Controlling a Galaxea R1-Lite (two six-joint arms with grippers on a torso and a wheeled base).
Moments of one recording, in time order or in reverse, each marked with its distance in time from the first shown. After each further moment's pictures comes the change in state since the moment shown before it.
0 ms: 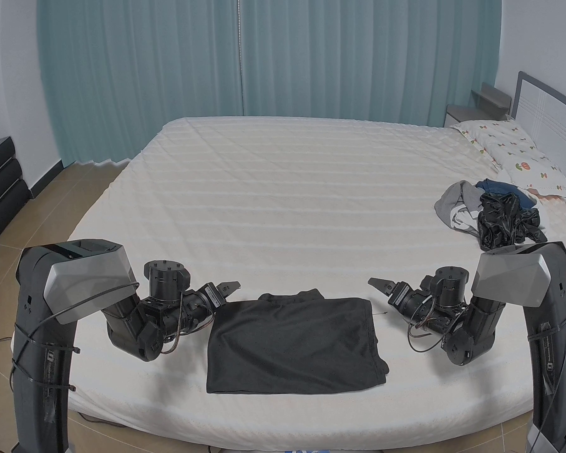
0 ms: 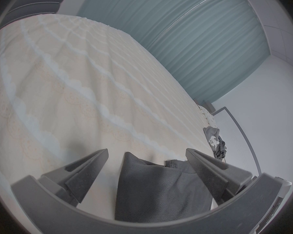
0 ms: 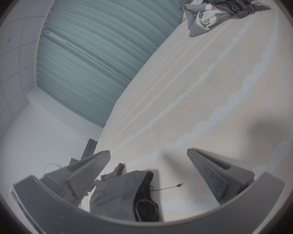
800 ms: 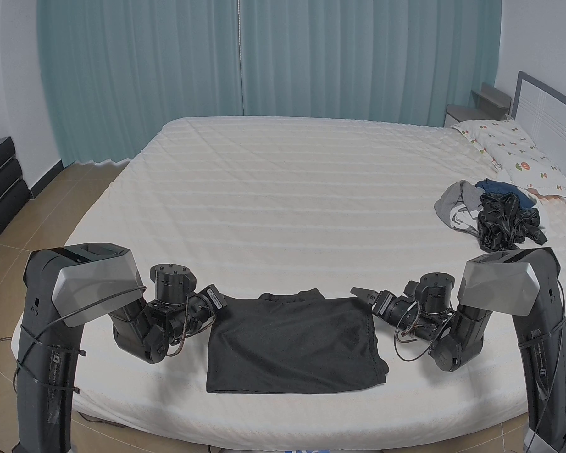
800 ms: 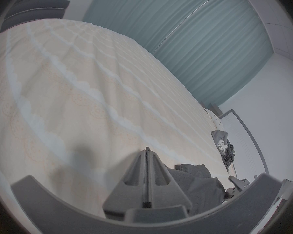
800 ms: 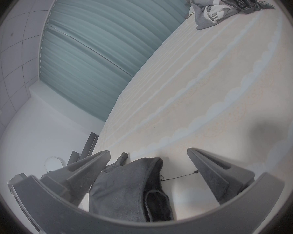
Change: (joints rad) left arm -0.007 0.032 -0.022 -0.001 0.114 0.000; right arm 0.071 0.042 -0.042 0.001 0.011 -0.076
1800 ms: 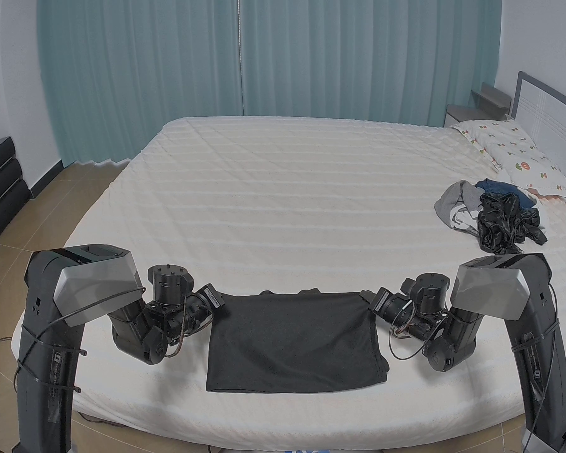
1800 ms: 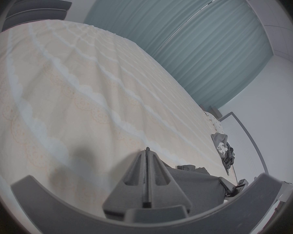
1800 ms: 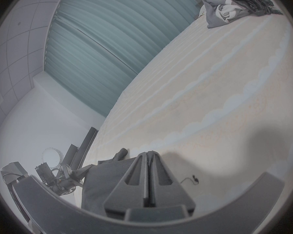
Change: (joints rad) left arm 0.015 0.014 0.002 -0.039 0.003 -0.001; right arm -0.008 0.053 -0.072 -0.047 -0.045 -0.006
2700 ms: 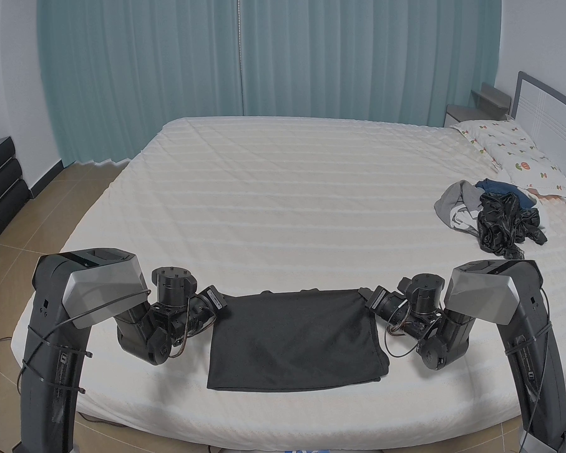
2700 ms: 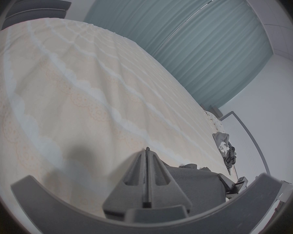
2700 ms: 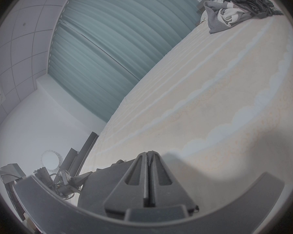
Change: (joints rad) left arm -0.002 0.039 -0.038 0.000 0.000 0.005; right arm -0.010 0.061 -0.084 0.007 -0.011 -0.006
